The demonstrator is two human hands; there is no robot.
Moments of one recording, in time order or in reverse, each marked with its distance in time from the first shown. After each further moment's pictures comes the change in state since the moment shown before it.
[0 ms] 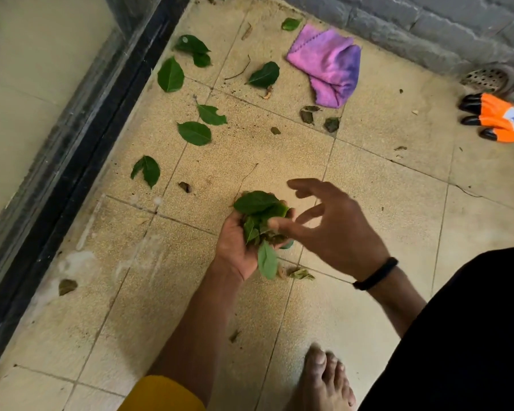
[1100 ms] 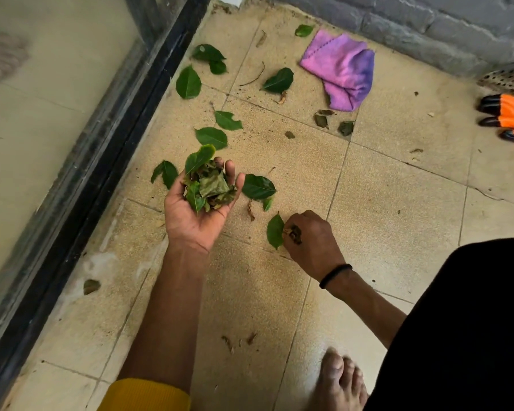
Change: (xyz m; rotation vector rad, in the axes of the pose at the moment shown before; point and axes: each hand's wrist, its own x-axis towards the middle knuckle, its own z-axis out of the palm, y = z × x) left_hand -0.020 0.099 -0.015 -0.291 -0.164 0.331; right_hand 0.028 0.067 0.098 -0.192 0.097 -0.119
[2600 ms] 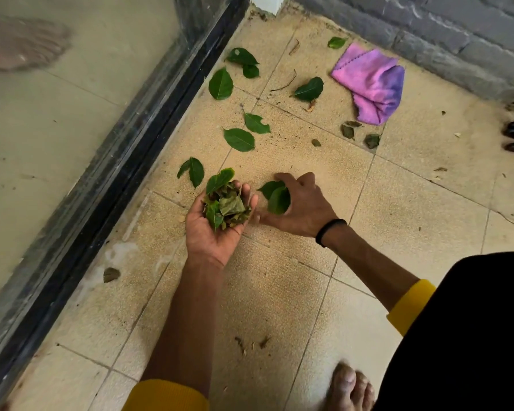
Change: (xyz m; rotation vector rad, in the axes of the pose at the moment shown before) left_hand -0.015 0.003 -0.035 -0.029 0.077 0.018; right_hand 0.083 -0.050 0.001 -0.179 -0.307 0.079
